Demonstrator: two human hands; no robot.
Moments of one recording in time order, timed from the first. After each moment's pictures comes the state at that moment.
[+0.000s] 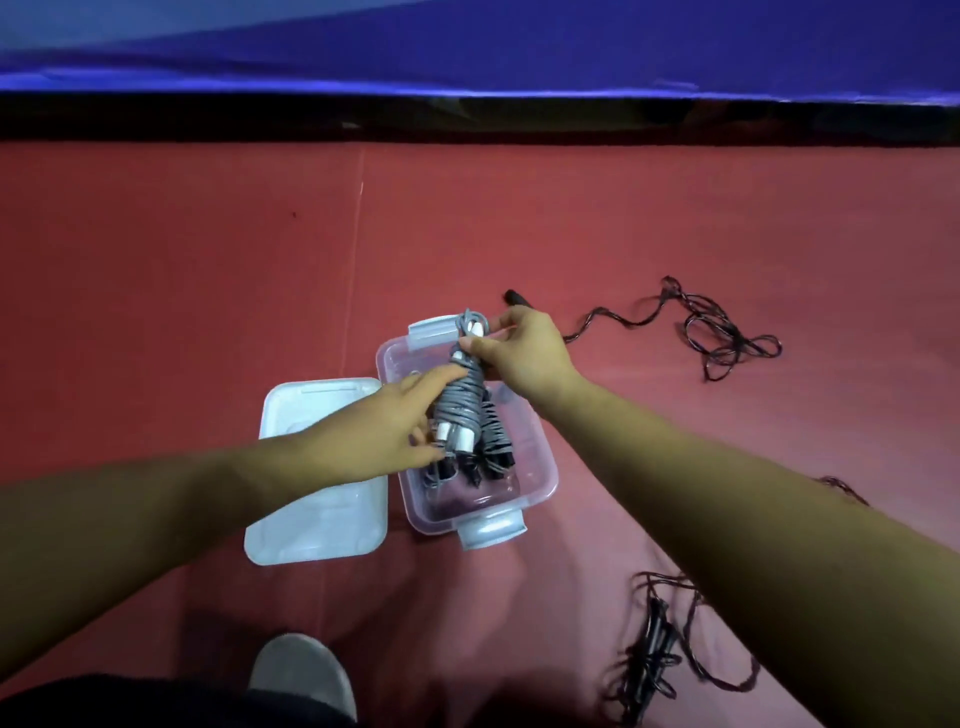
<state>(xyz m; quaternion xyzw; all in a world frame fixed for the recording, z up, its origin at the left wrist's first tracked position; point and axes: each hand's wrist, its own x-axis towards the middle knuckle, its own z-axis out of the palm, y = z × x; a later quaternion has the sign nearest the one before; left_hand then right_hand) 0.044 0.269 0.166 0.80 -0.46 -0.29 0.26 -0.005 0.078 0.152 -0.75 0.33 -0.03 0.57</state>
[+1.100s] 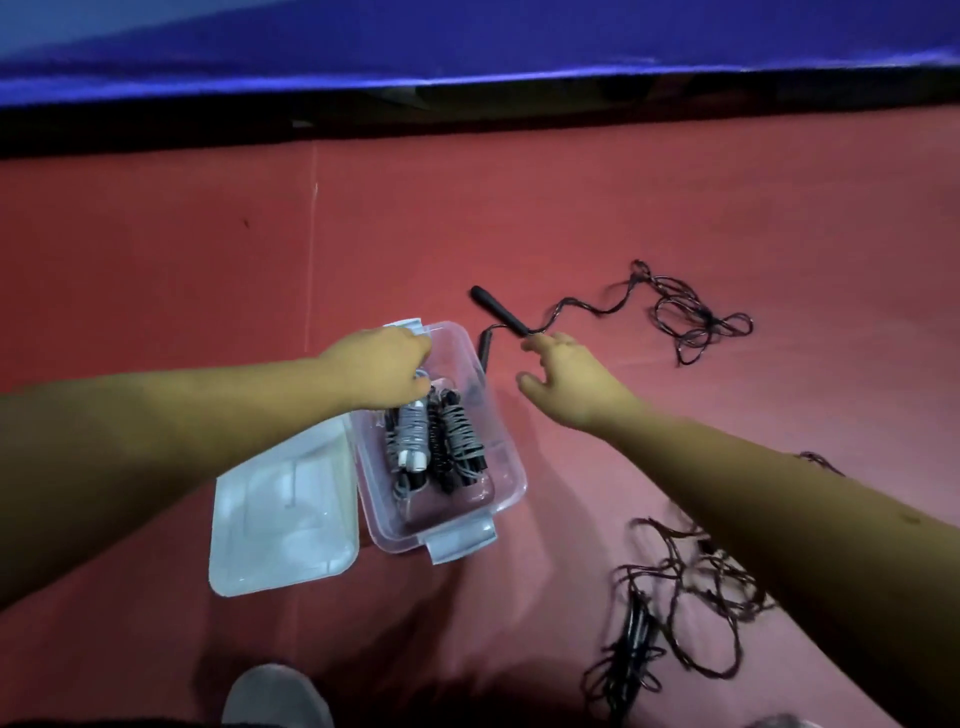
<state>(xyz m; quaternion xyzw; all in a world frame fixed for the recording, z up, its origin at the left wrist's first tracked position) 0.103 0.180 0.144 0.83 -0.53 -0.18 -0.06 -0.065 -0.001 0.136 -0.93 0.21 0.09 0.29</state>
